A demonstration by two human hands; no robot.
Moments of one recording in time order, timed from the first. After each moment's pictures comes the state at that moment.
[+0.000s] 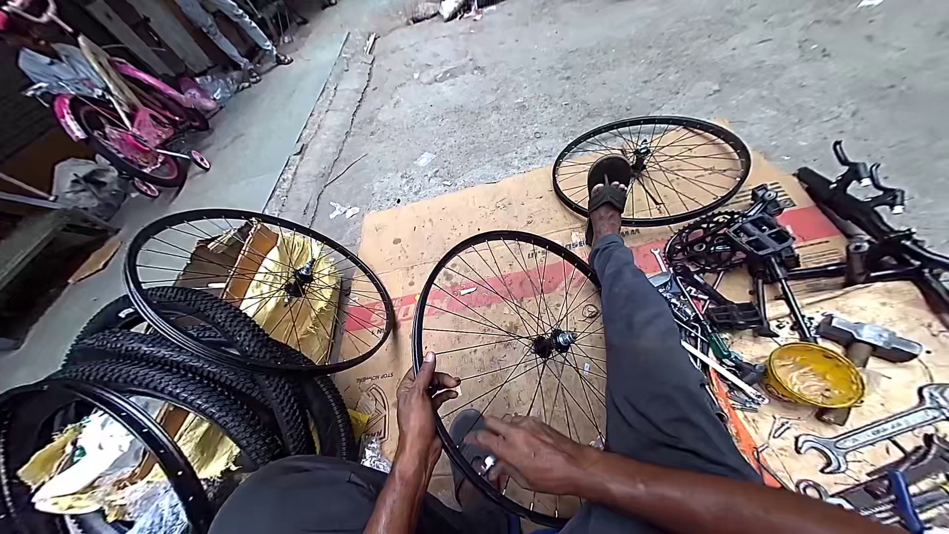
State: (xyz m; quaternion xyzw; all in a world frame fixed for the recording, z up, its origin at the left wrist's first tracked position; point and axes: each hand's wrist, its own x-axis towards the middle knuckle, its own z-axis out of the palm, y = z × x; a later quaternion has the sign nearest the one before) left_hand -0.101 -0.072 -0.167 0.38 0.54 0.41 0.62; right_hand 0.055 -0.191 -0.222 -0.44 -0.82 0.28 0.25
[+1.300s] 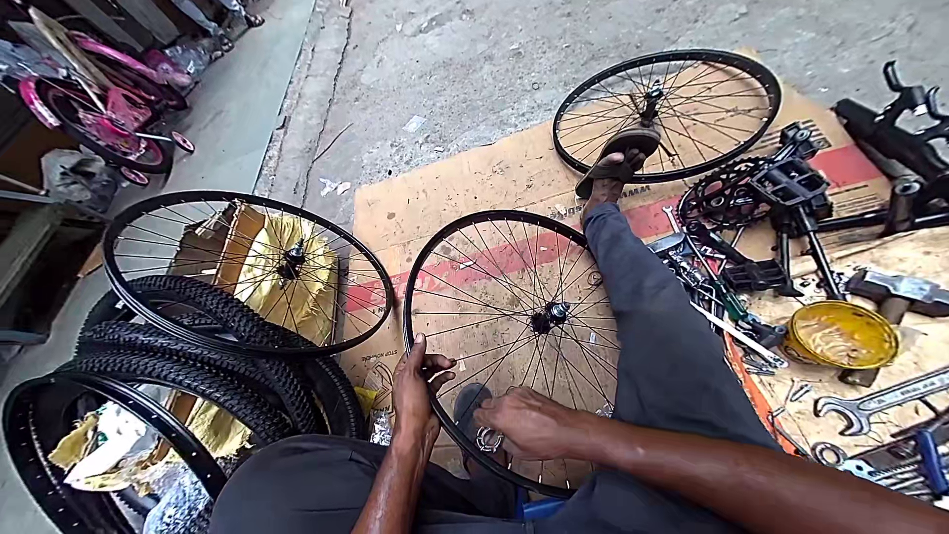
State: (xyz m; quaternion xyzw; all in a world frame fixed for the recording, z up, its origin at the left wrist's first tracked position) left_hand -0.104 -0.075 -0.173 0.36 0.58 0.40 0.61; right_hand 0.053 -0.178 -0.219 -0.42 -0.82 0.36 0.17
